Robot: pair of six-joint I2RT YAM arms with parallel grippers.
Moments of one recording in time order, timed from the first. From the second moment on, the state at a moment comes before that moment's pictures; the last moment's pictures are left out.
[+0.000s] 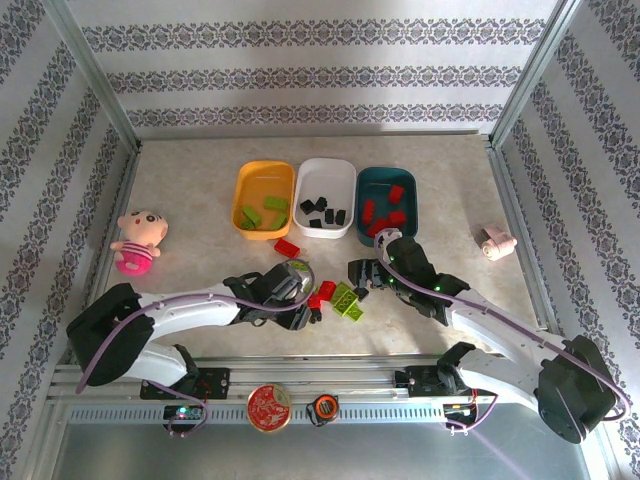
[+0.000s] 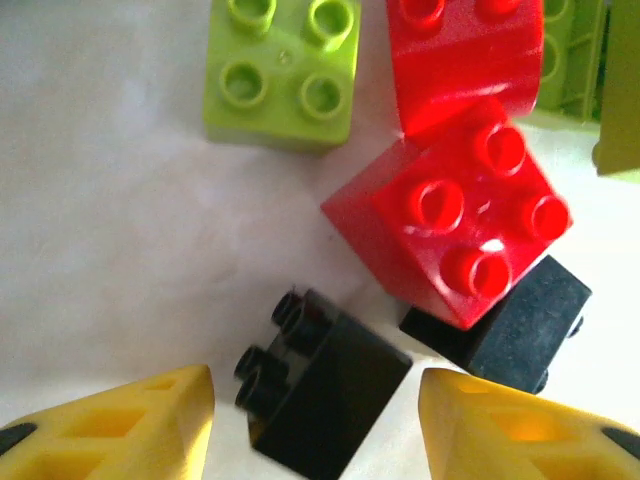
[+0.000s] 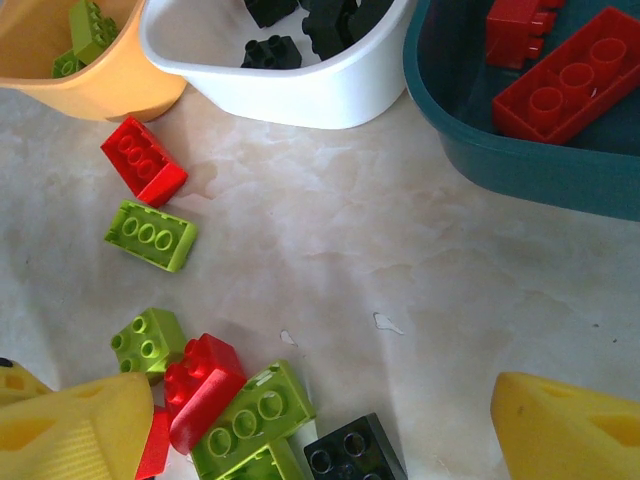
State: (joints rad) left arm -0.89 1.41 0.63 -0.31 0.06 -0.43; right arm 0.62 1.02 0.51 -0.20 -0.02 0.50
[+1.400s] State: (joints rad) left arm -0.57 2.13 1.63 -0.27 0.10 -0.42; right arm 0.62 1.00 0.49 -0.22 -0.03 0.50
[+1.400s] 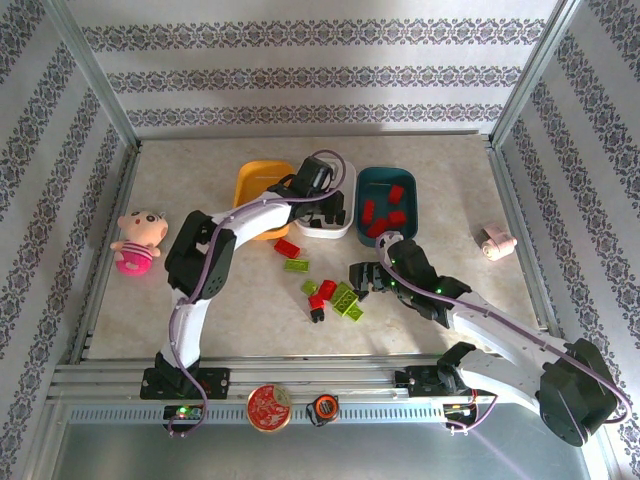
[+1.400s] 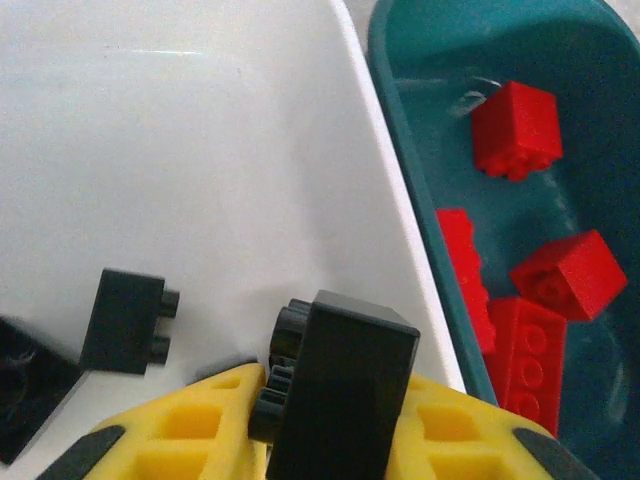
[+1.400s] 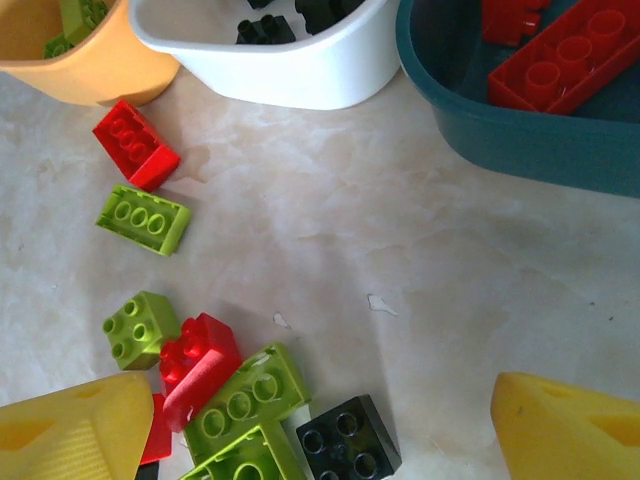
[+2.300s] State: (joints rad) left arm -0.56 1.13 0.73 -0.05 0.15 -0.58; right arm 0.92 1.12 0.55 -0.23 -0.07 0.53
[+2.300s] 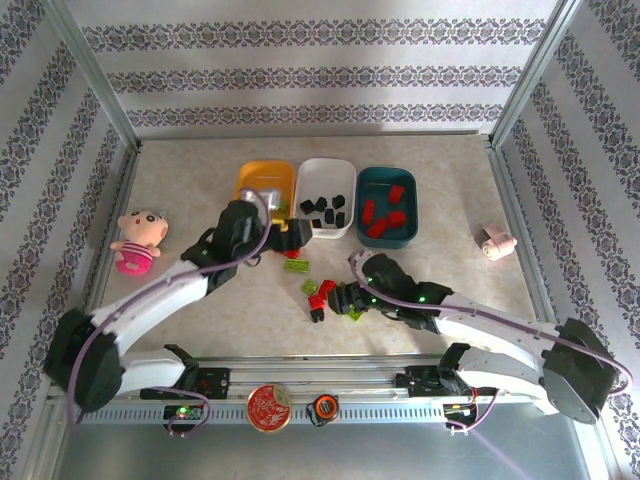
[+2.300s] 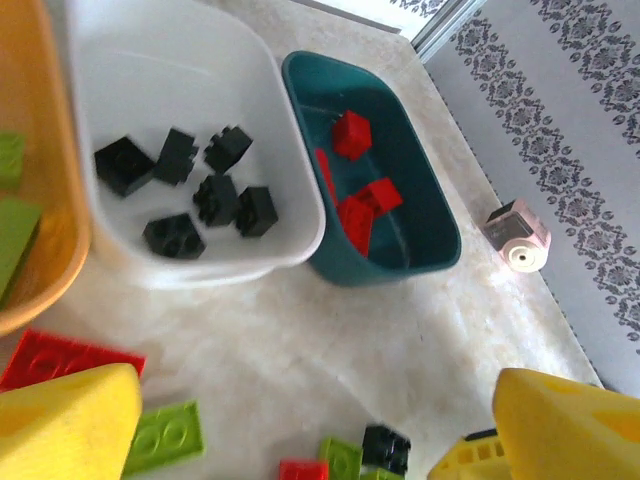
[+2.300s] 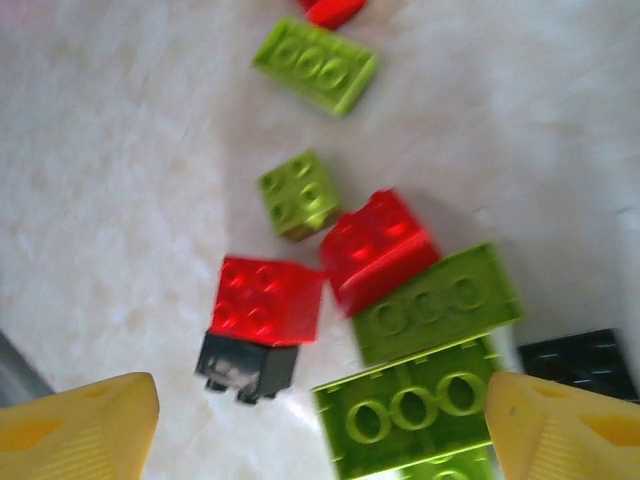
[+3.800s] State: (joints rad) left arm -0.56 0.64 0.45 -0.26 0.06 -0.65; right arm 1.17 1.48 0.82 -0.41 0.06 0.54
